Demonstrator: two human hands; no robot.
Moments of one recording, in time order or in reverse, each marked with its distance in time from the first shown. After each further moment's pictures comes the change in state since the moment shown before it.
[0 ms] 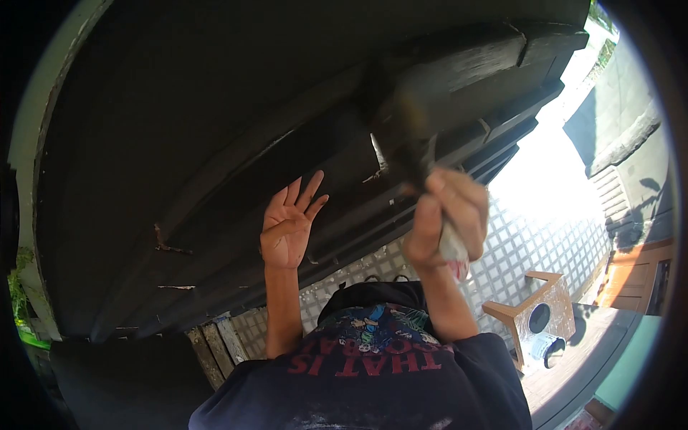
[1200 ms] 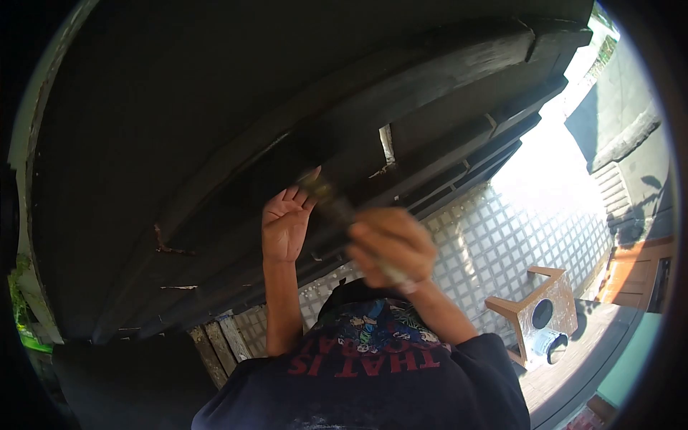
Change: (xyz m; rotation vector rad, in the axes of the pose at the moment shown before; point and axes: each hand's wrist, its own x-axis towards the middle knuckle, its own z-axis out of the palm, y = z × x) left_hand -0.004 0.003 -0.023 0.096 0.157 -0.057; right_hand -0.051 -0.013 0.014 0.299 -0.302 -0.109
